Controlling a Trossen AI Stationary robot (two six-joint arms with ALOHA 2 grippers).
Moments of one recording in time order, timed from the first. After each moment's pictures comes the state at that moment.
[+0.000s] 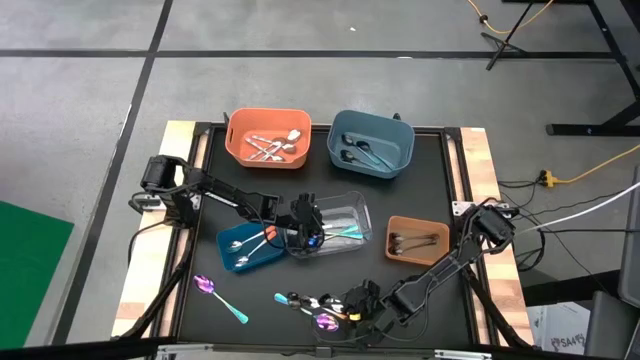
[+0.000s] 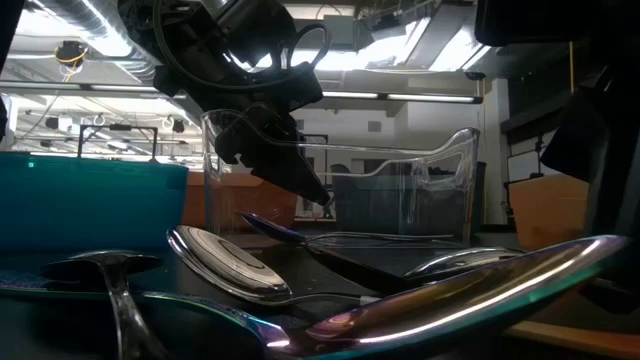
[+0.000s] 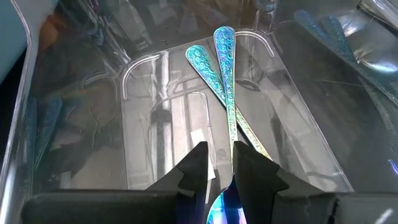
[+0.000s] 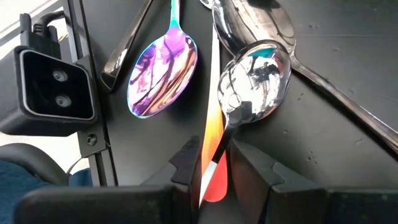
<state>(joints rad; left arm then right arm) -0.07 1.77 0.88 0.15 -0.12 0.05 0.73 2.02 1.27 -0.24 0.25 1.06</state>
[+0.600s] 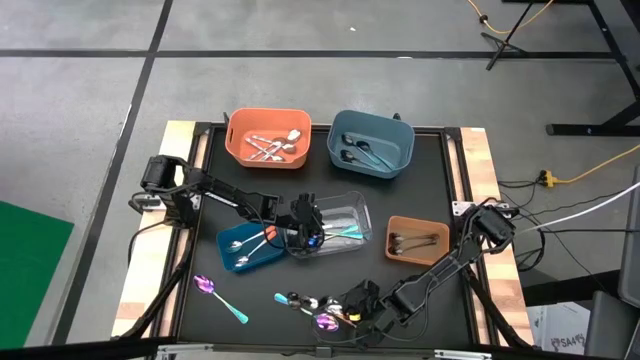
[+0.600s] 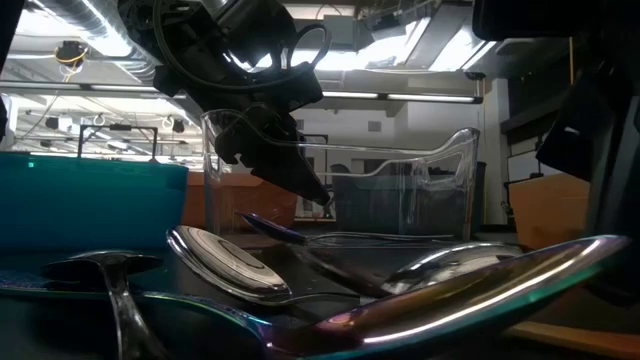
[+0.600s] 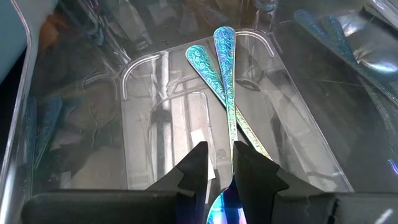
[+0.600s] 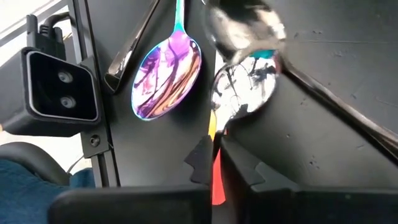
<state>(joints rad) -0.07 1.77 0.88 0.15 -0.12 0.05 0.73 2.01 1.27 -0.23 0.25 1.04</state>
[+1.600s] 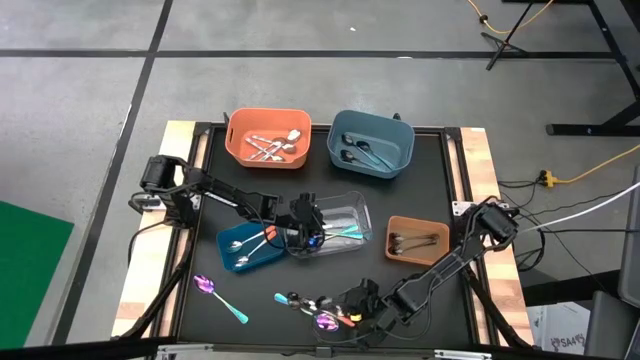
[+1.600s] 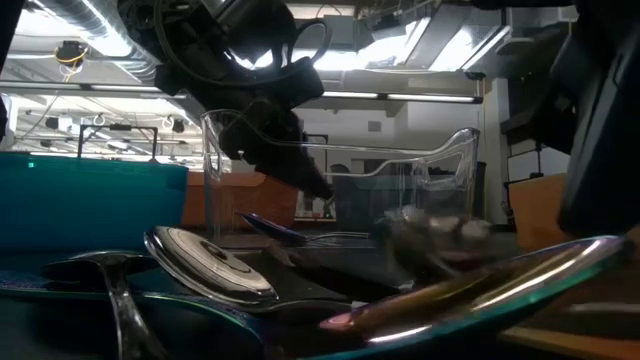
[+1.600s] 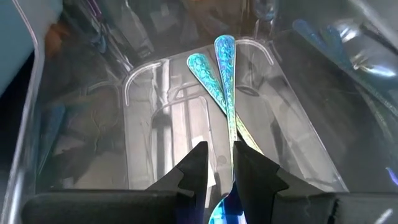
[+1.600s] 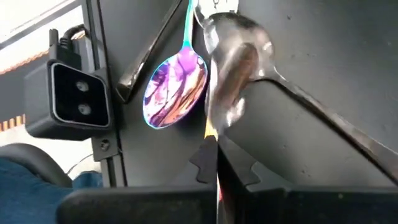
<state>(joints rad) -0.07 1.77 0.88 0.17 -0.12 0.06 0.73 1.98 1.27 -0.24 0.28 1.00</state>
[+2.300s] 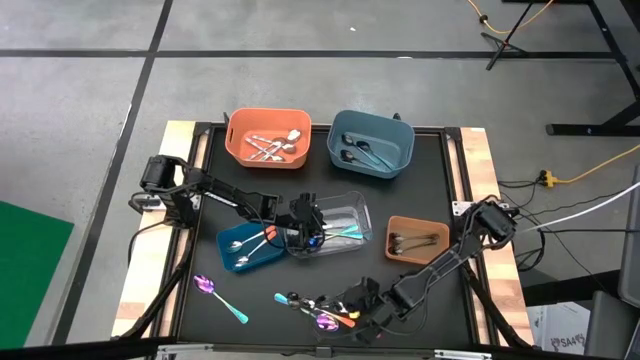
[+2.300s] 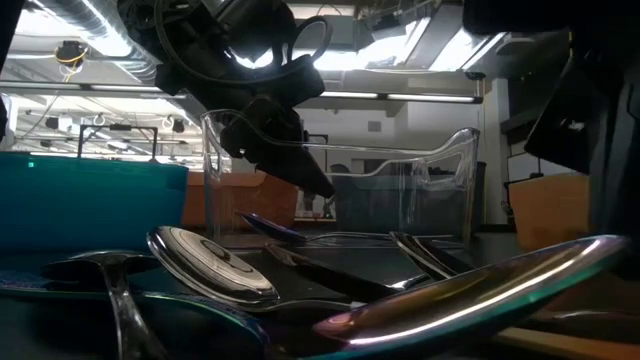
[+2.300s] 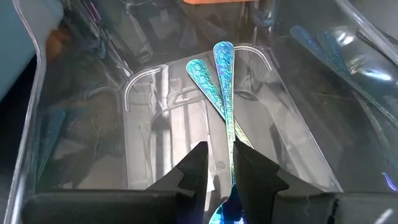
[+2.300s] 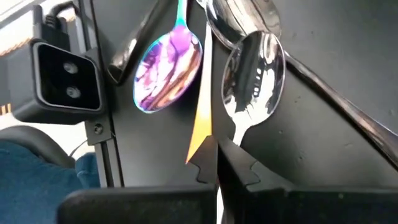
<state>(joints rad) -0.07 1.77 0.88 0.18 -0.12 0.05 0.70 1.98 1.27 -0.27 0.18 0.99</state>
